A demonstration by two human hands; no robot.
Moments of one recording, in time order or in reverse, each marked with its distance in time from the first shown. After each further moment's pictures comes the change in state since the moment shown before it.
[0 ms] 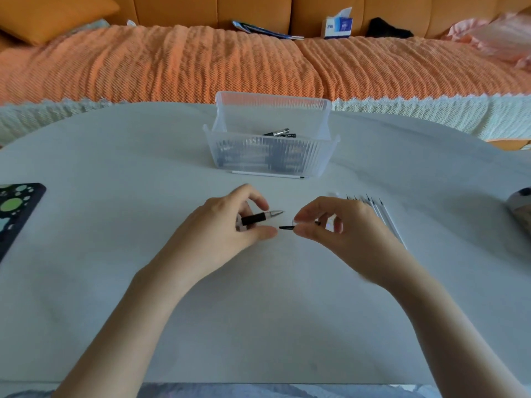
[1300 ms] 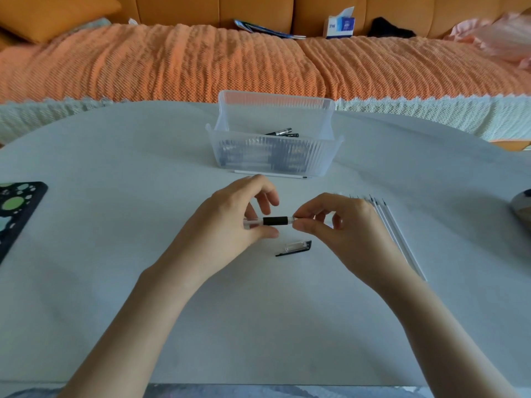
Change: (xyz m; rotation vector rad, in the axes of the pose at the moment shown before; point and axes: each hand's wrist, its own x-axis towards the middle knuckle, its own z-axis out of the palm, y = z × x) left_hand 0.002 0.005 0.000 0.037 0.095 0.187; right_hand 0.004 -0.005 0.011 0.075 0.112 -0.019
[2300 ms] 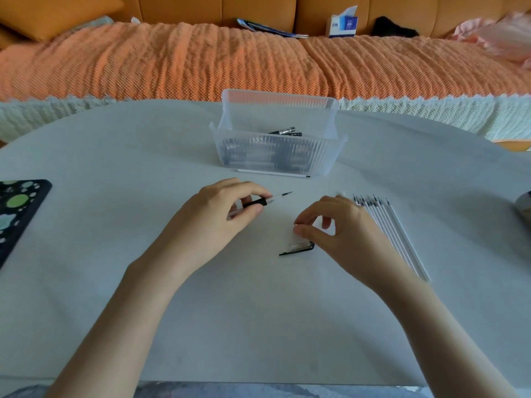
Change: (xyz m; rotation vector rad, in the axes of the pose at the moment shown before) left_hand -0.001 -0.014 -0.012 0.023 -0.014 -0.073; right_hand 0.002 0.013 0.008 -0.210 -0.043 -0.034
